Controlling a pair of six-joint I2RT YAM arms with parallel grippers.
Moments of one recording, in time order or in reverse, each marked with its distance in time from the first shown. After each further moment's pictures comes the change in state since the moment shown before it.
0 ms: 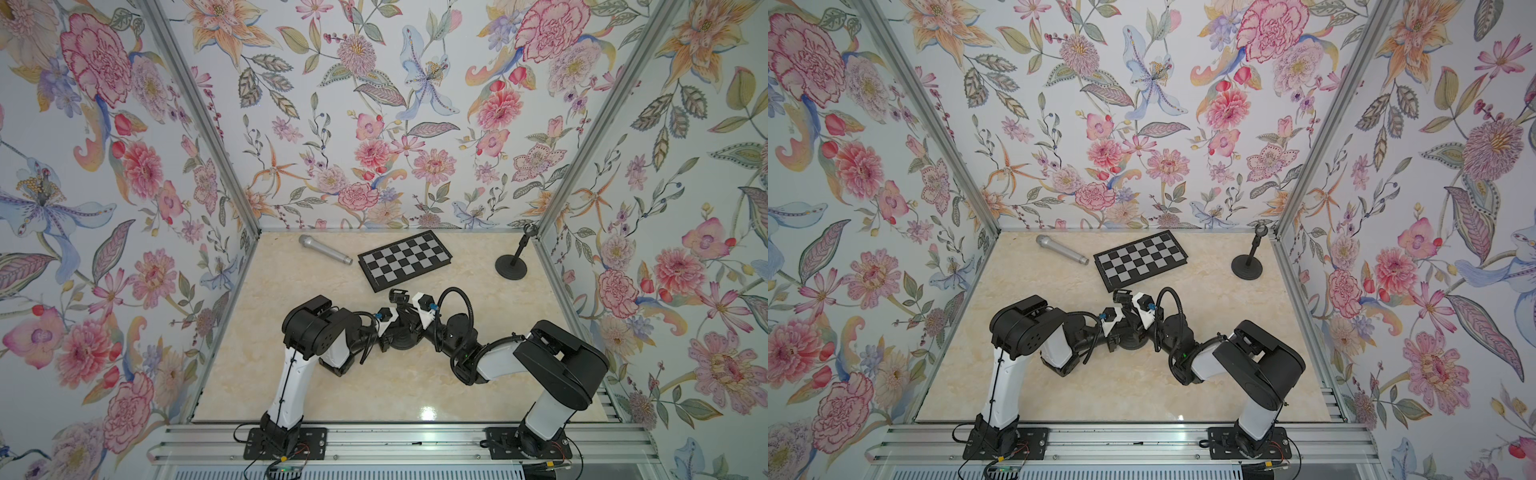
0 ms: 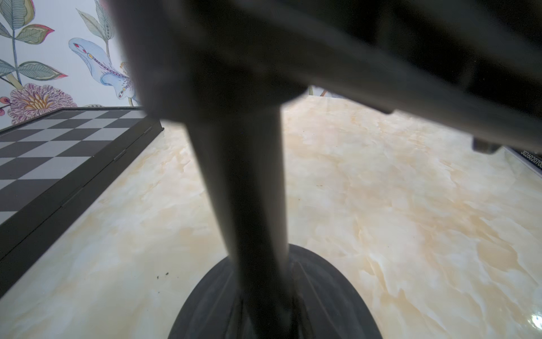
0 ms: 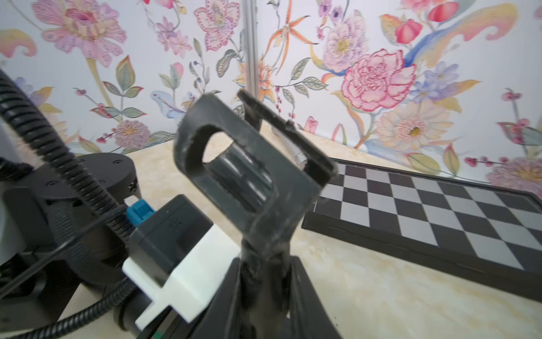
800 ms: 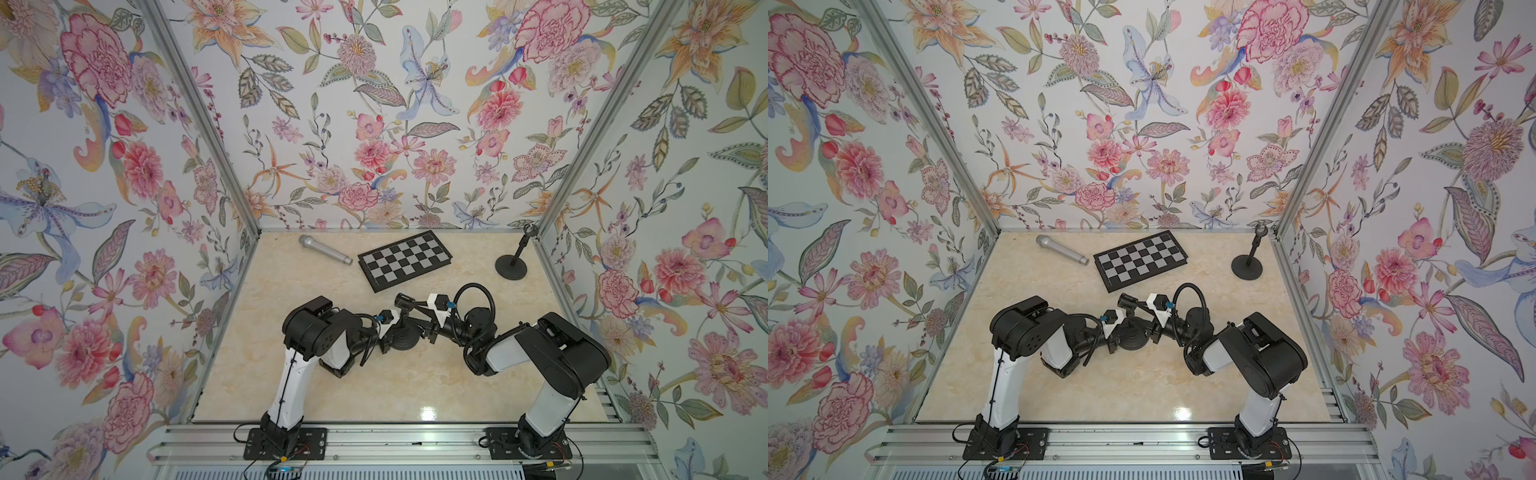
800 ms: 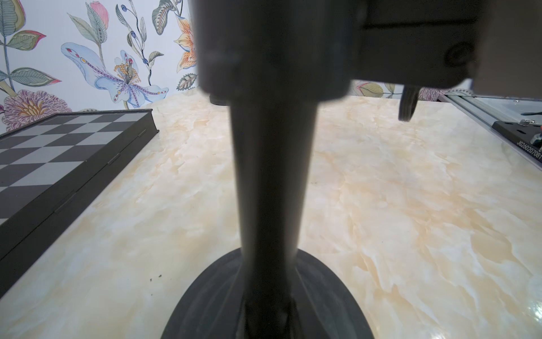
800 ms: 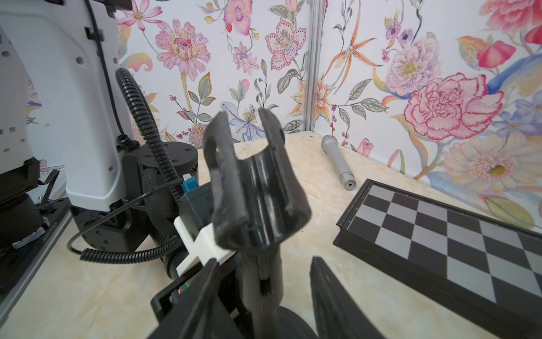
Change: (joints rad) left arm -0.012 -0.003 -0.009 0.000 0.002 0.034; right arm -0.327 0.029 0.006 0.114 -0.827 -0.002
